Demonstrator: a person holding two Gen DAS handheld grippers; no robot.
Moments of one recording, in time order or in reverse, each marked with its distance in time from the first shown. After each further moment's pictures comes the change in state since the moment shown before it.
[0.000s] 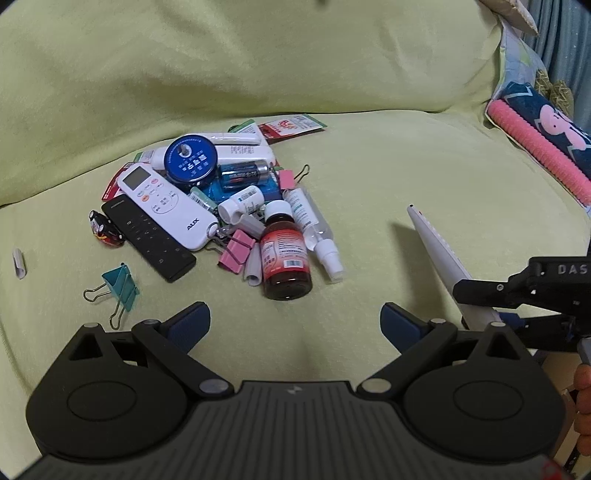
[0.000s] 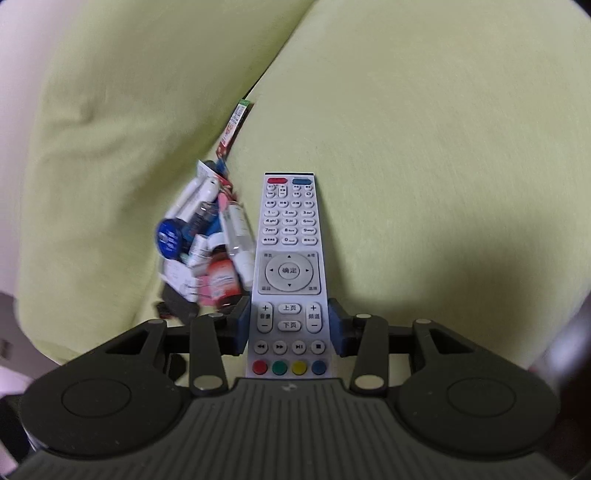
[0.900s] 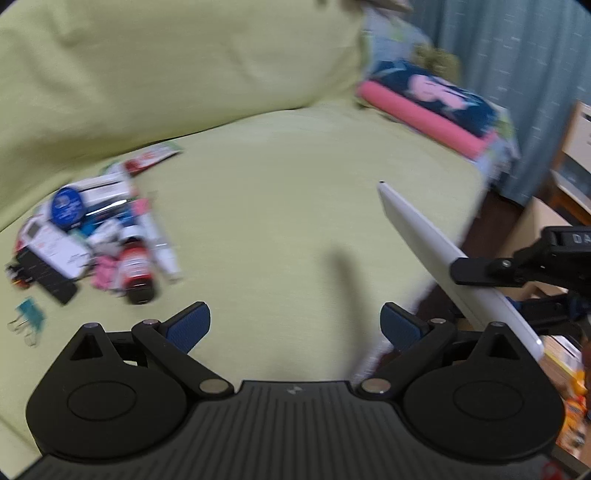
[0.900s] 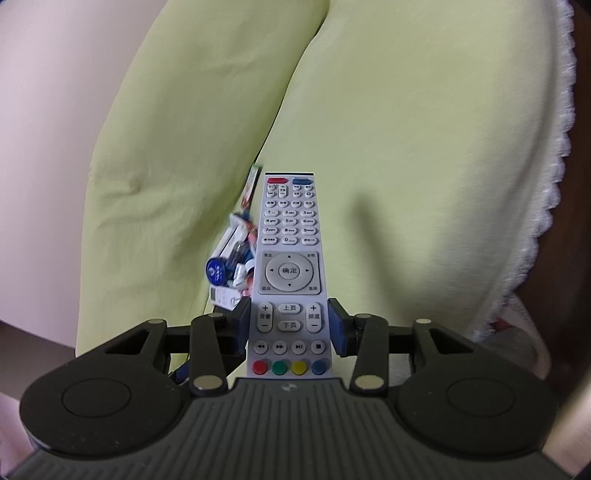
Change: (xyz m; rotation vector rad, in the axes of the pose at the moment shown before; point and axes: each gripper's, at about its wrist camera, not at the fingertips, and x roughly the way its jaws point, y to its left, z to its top) left arm -0.079 -0.116 -0.024 0.247 -0.024 -0.290; right arm -0.184 -0.032 -0.053 0.093 -0.197 0.060
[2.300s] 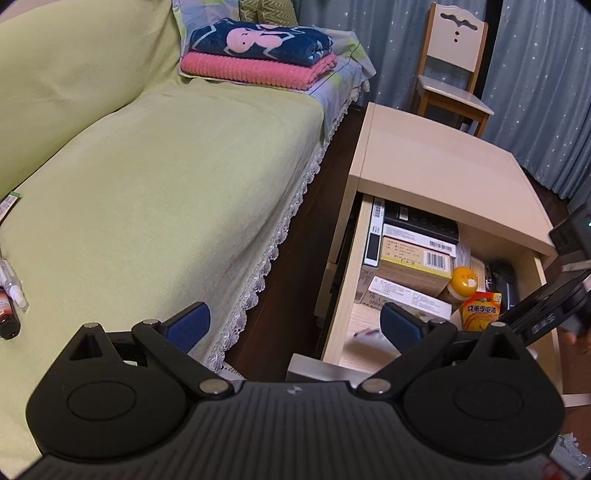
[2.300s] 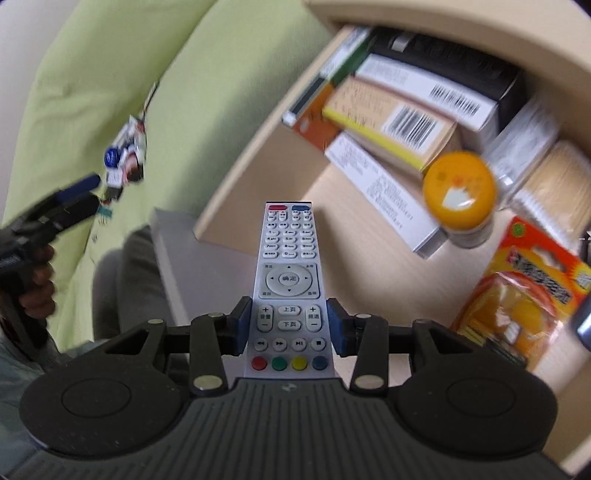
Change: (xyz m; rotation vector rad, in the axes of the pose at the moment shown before) left arm -0.026 -0.172 -0.043 0.332 0.126 -0.243; right arm -0.174 -0.164 -0.054 -0.170 0.305 -0.275
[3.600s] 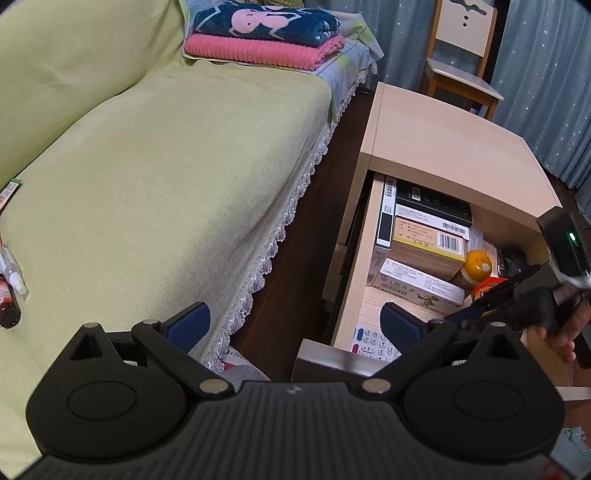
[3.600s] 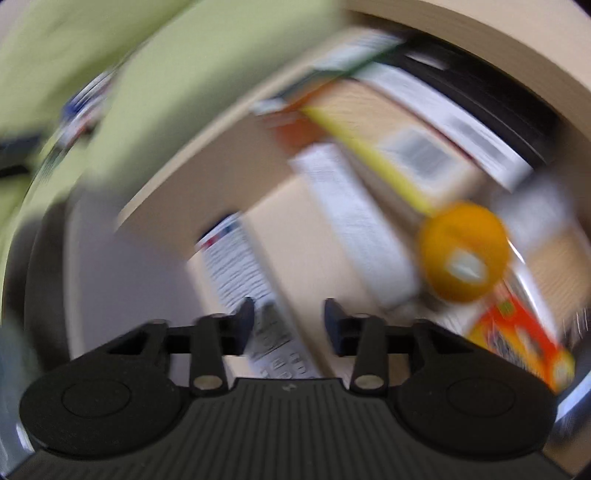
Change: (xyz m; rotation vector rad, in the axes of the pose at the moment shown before) left arm 0.012 0.003 -0.009 0.006 0.054 0.009; right arm -0.004 -0.007 0.015 -0.016 -0.072 -0.263
